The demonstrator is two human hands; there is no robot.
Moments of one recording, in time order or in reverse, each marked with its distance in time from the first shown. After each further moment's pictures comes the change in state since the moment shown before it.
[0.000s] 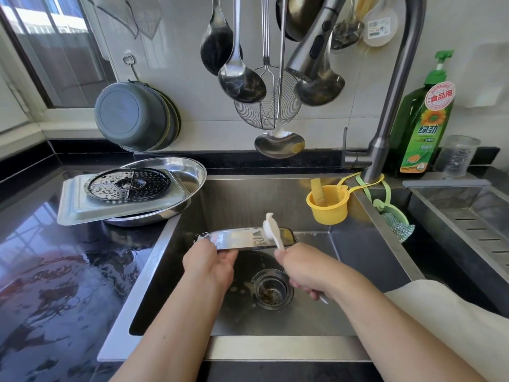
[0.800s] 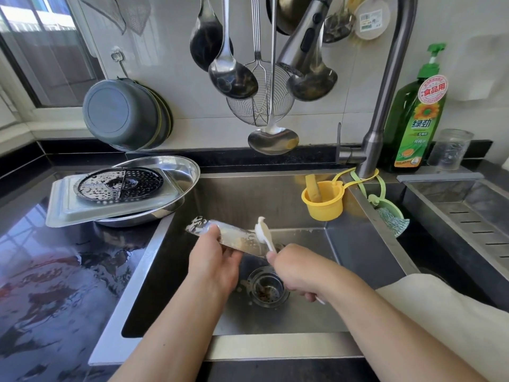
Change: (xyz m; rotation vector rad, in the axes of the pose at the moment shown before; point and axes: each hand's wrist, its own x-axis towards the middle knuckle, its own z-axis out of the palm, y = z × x) left_hand -0.011 -0.013 0.000 0.082 -0.187 -0.004; right_hand -0.013 -0.006 0.001 -0.102 0.003 -0.044
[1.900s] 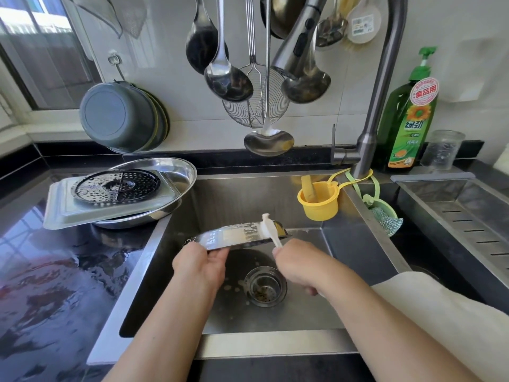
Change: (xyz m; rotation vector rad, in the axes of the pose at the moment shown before) left_hand 0.020 0.015 -0.006 -0.162 0.224 -0.042; right_hand -0.015 -0.003 -0.013 -0.026 0.068 -0.028
